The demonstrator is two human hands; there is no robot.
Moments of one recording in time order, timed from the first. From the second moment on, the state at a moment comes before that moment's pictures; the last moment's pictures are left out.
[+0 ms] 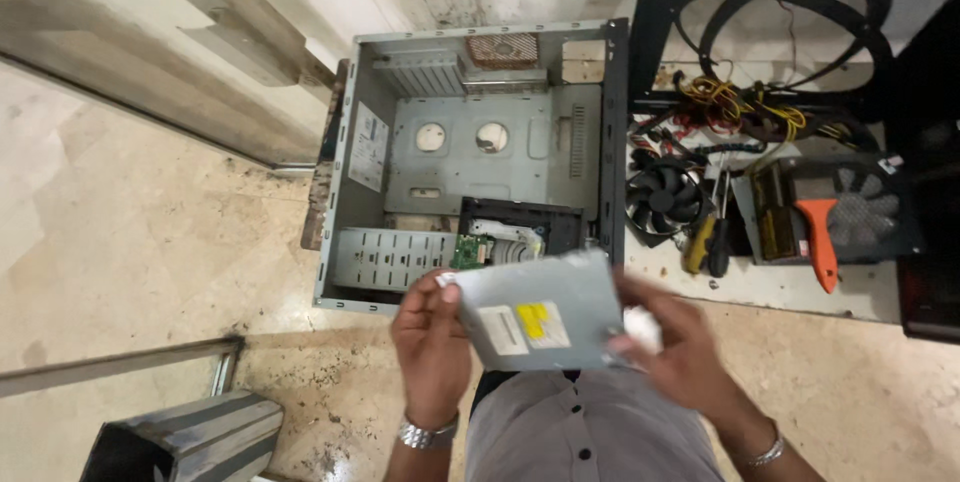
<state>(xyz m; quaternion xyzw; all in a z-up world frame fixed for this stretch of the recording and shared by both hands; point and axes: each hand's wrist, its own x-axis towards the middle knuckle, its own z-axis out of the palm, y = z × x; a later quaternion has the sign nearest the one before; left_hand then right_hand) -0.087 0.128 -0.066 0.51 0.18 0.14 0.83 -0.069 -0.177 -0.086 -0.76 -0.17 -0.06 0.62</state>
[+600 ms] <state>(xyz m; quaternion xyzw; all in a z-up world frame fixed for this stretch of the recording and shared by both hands) -0.129 0.104 -0.053 0.55 0.32 0.02 0.78 -0.085 -0.115 -0.006 -0.75 -0.46 -0.12 0.46</state>
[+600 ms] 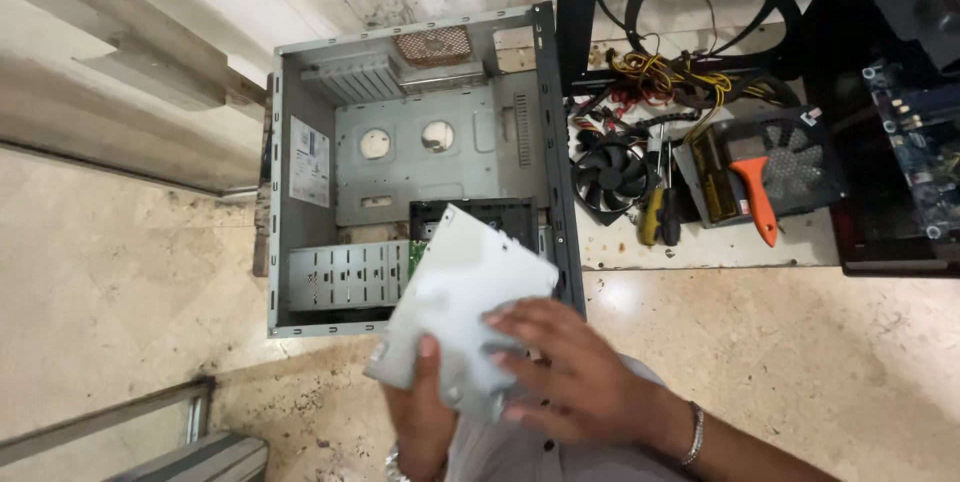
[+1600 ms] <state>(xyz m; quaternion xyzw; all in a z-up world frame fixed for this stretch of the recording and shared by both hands) -0.064 0.095 0.016 0.33 0.41 0.01 0.85 -0.030 -0.374 -0.151 -0.96 0.07 -0.20 0.18</state>
